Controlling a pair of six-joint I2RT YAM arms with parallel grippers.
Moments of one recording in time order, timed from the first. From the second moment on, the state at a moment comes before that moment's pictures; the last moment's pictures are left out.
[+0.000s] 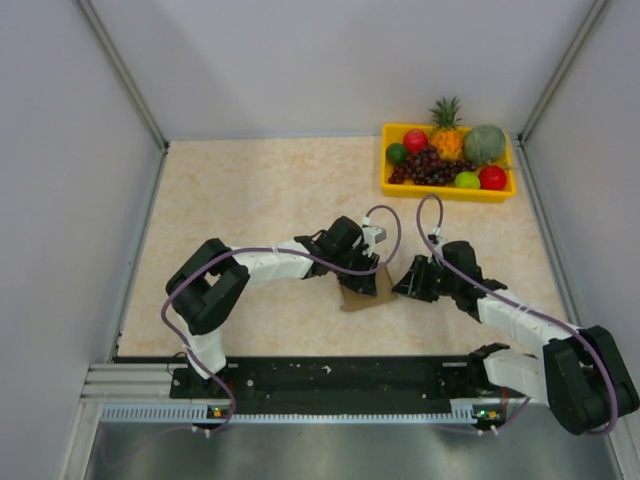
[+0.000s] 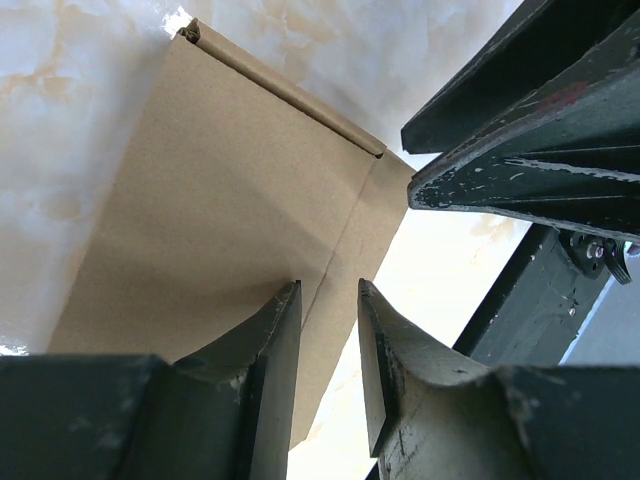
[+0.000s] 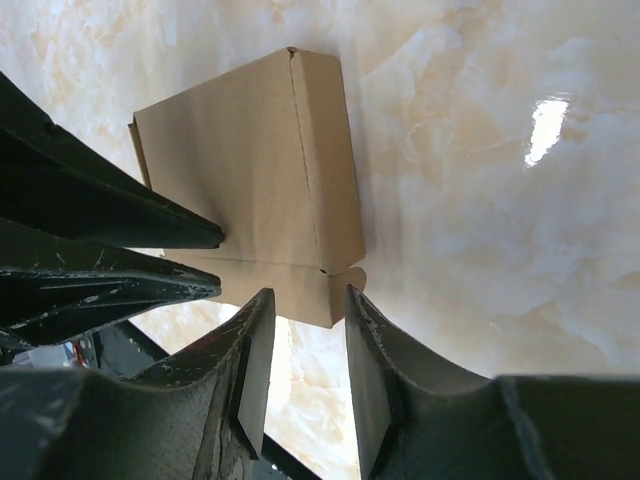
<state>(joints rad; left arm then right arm) -0.86 1.83 1.10 -0.14 0.44 -0.37 0.34 1.09 0.37 -0.05 -0.41 0.62</state>
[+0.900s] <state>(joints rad) -0.86 1.79 1.15 -0.27 0.45 -0.35 0.35 1.22 0.33 0.07 -0.45 0.65</state>
